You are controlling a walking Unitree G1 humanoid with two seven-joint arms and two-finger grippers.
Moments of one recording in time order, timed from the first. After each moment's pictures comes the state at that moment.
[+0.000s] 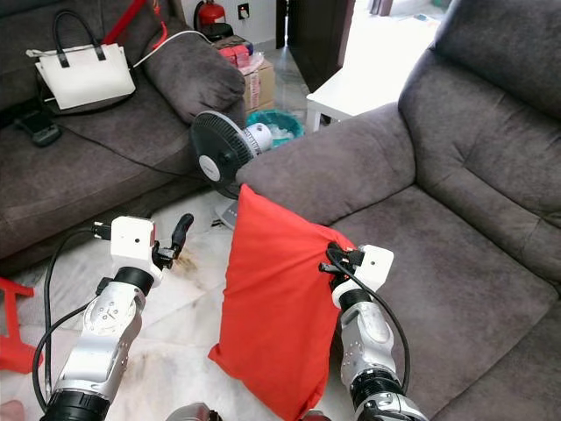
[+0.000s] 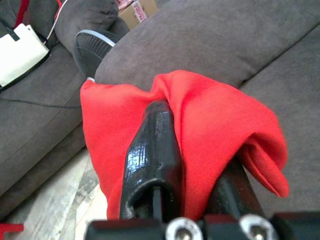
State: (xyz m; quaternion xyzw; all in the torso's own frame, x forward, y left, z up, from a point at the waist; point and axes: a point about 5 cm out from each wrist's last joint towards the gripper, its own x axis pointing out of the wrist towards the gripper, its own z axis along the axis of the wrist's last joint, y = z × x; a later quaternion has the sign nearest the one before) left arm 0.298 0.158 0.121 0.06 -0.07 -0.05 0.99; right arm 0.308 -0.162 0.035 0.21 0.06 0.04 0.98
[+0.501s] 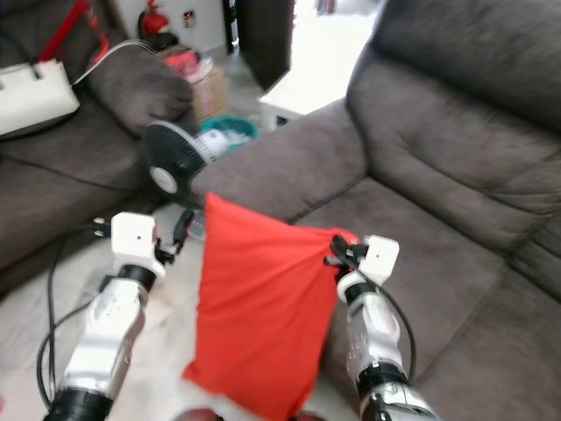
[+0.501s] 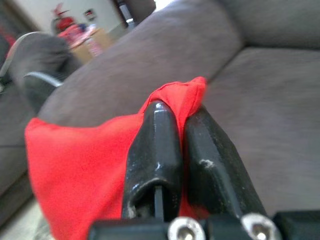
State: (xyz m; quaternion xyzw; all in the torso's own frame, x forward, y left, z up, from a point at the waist) left arm 0.300 0.152 0.123 0.06 -0.08 -0.05 0.99; right arm 0.315 -0.168 0.043 0.20 0.05 0.04 0.98
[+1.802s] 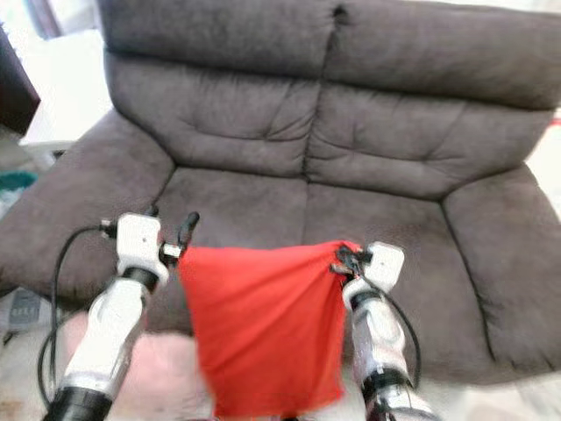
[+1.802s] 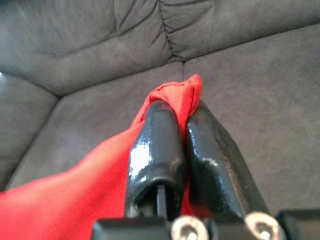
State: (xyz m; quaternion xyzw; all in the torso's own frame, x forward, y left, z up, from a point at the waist) left arm 0.299 0.161 0.120 0.08 -0.08 -0.06 0.99; right arm 0.312 -0.170 0.036 0.19 0.07 0.03 0.98
